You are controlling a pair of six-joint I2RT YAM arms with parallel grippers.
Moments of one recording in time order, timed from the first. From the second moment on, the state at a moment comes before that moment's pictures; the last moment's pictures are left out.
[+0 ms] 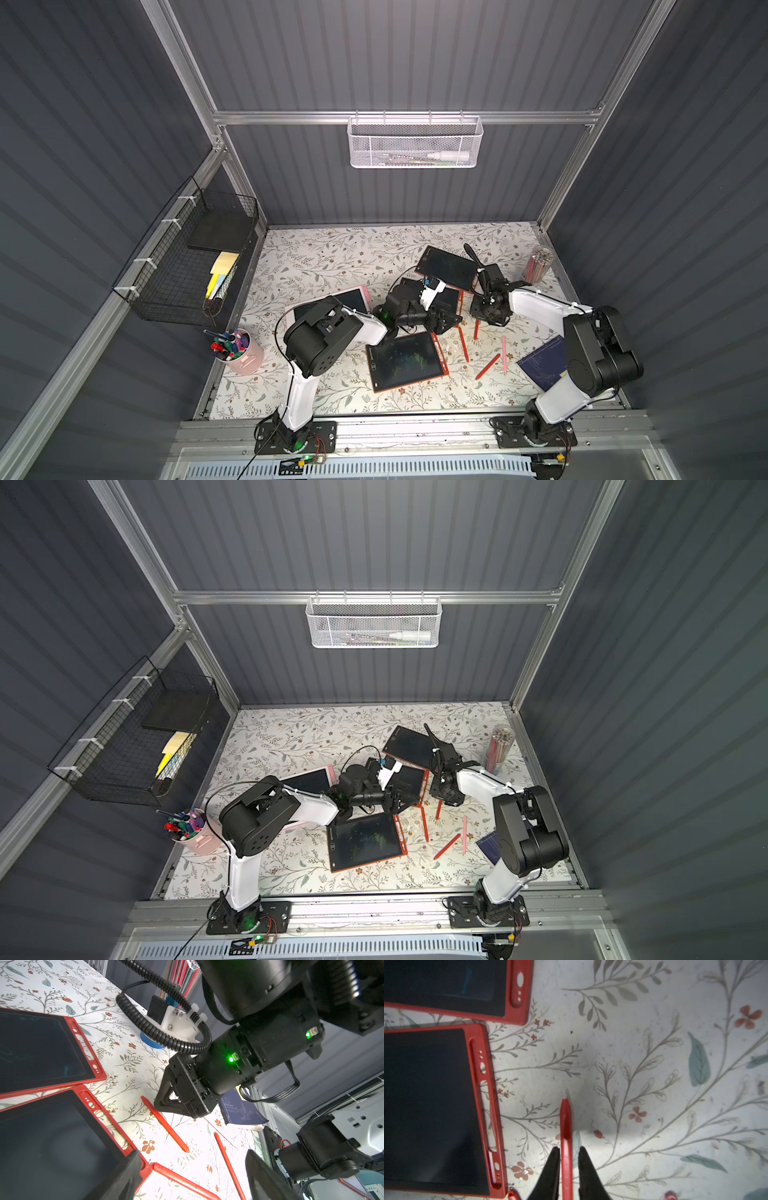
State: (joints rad) left arm -0.82 2.01 0.95 0.86 0.64 -0.42; right arm 0.28 1.64 0.93 -0.55 0.08 0.59
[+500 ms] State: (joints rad) left arm -0.82 2.01 0.95 0.86 0.63 -0.42; right arm 0.28 1.70 0.94 -0.53 0.08 0.58
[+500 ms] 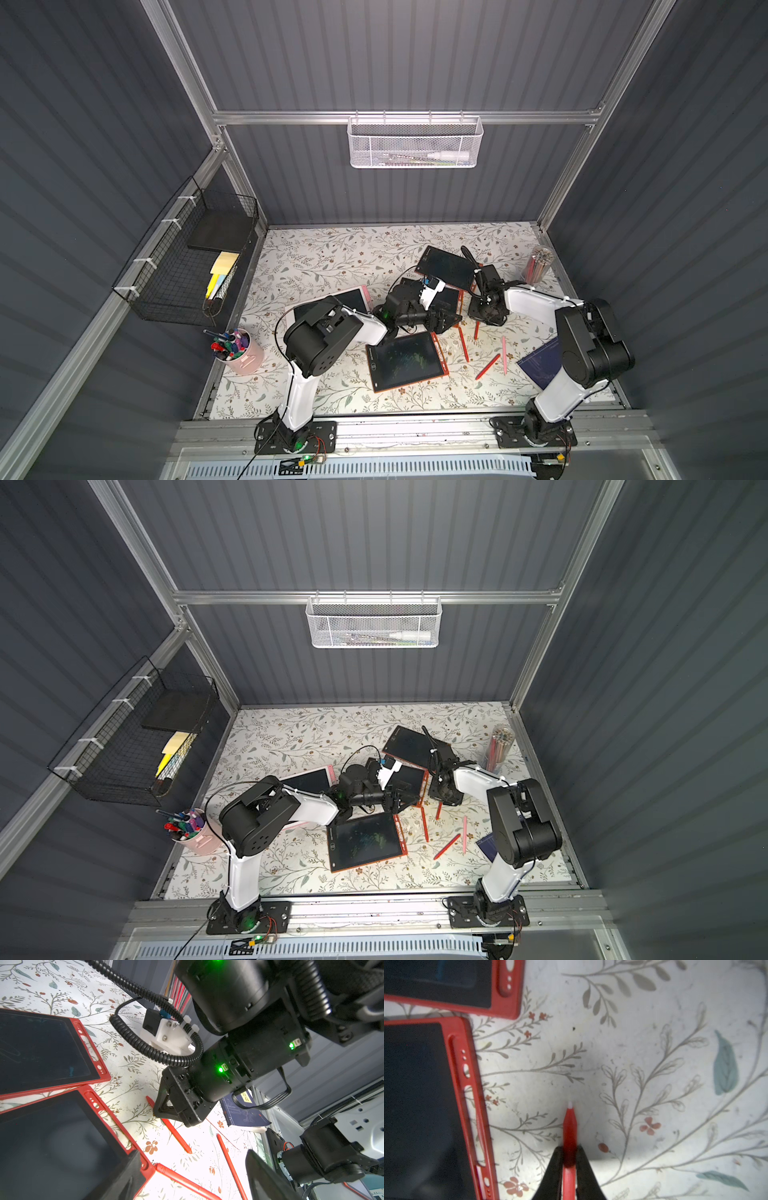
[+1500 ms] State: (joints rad) left arm -0.83 2.01 0.95 0.86 0.63 -0.42; right arm 0.28 1.74 0.99 -0.51 0.07 0.58
